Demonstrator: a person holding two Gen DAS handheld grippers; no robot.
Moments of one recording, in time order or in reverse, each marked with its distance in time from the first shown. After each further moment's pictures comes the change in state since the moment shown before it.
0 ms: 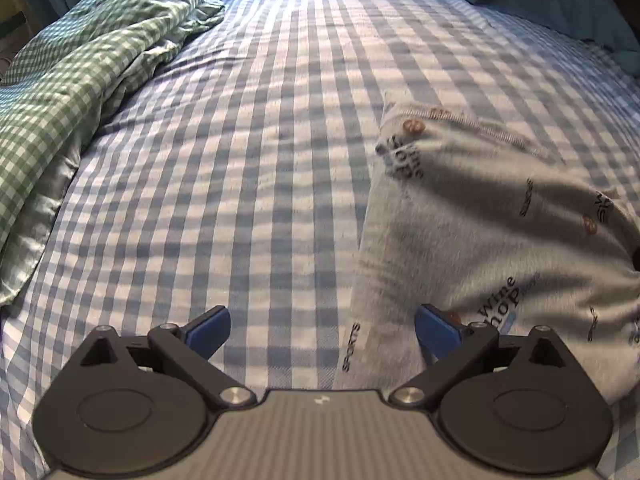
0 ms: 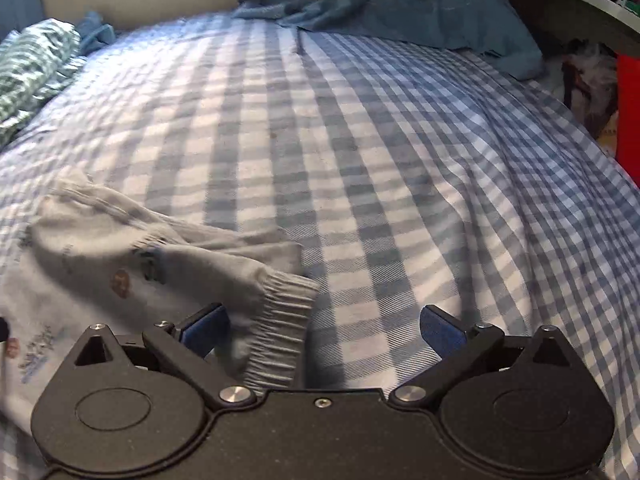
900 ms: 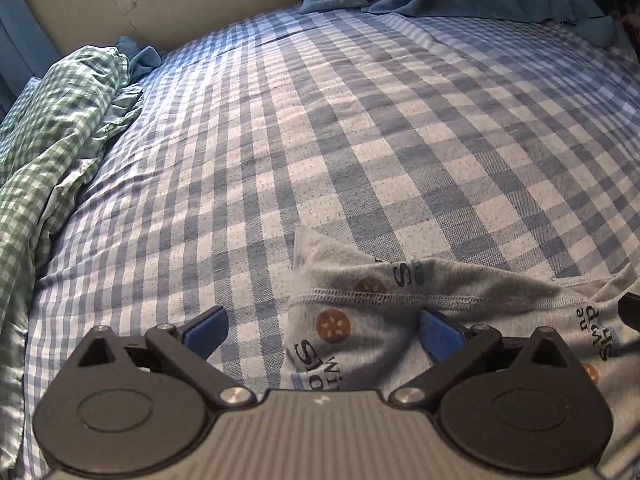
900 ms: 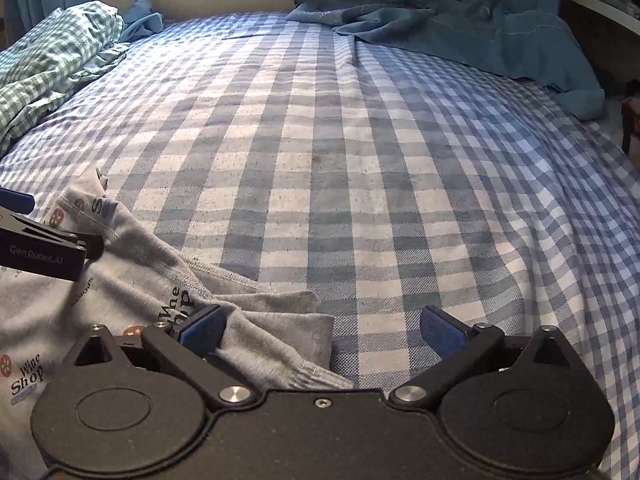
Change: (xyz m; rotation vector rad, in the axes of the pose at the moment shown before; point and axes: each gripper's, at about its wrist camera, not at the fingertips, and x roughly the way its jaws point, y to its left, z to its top) left arm 0.048 -0.078 0.107 0.210 -0.116 0.012; right arm 0.018 0.018 0.037 -0.133 -0.119 0.170
